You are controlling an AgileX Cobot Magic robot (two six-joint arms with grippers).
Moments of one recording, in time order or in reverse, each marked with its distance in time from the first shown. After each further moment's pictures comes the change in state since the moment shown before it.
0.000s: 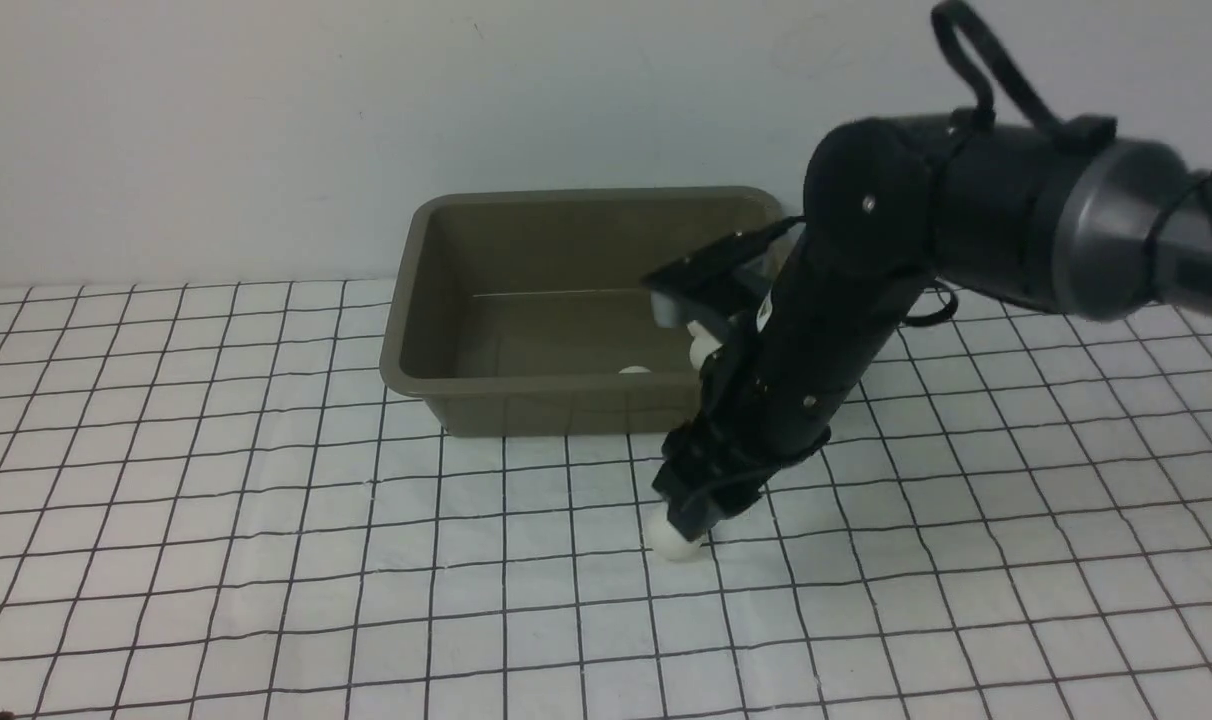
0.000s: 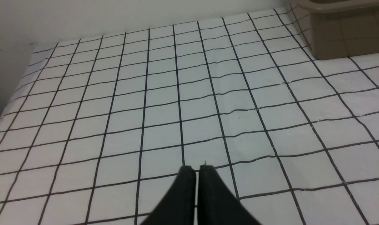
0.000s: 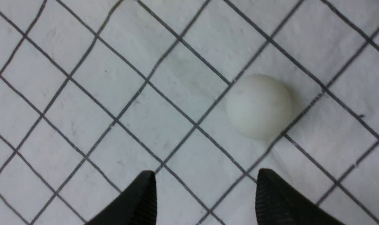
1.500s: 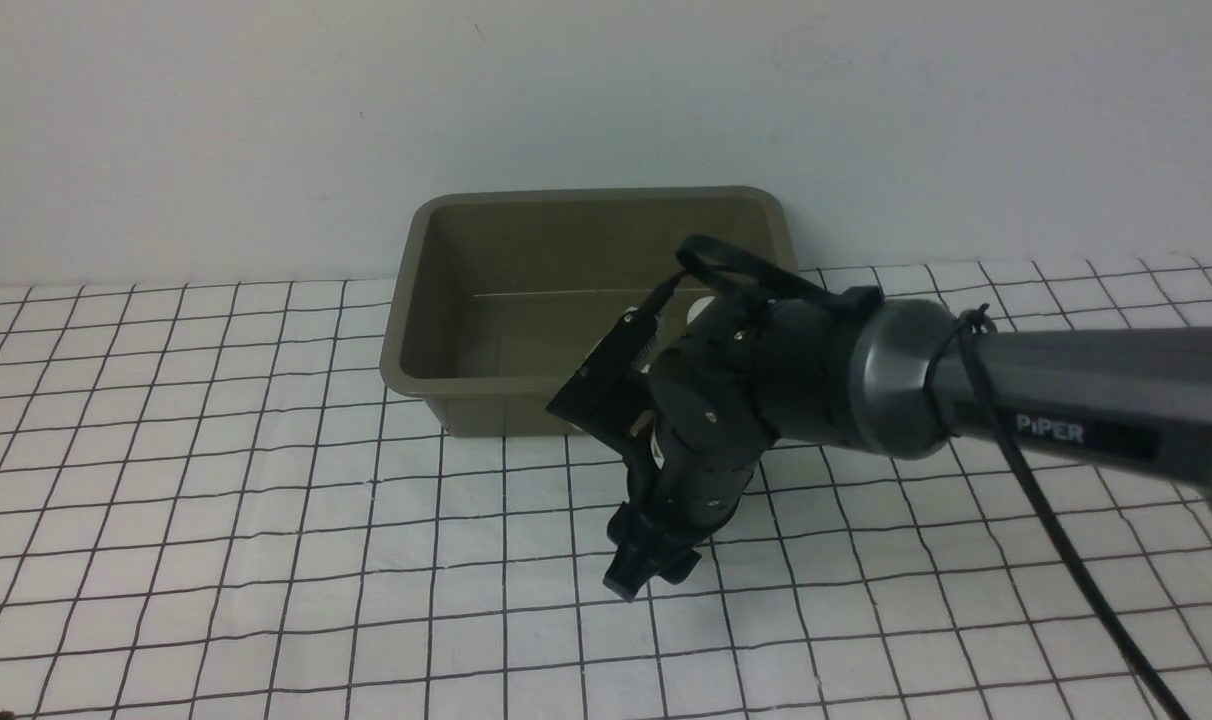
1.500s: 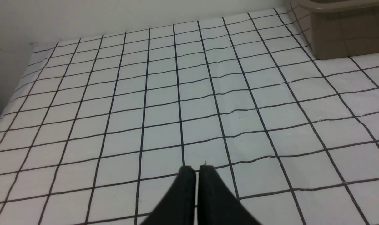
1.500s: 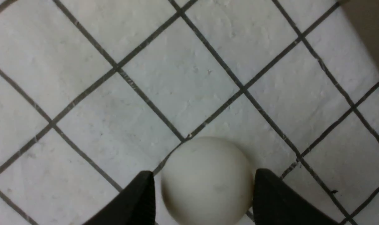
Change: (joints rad) right arm 0.119 0.152 0.006 -0.409 -0.187 0.214; left arm 0.000 0.000 0.000 0.000 0.000 0.000
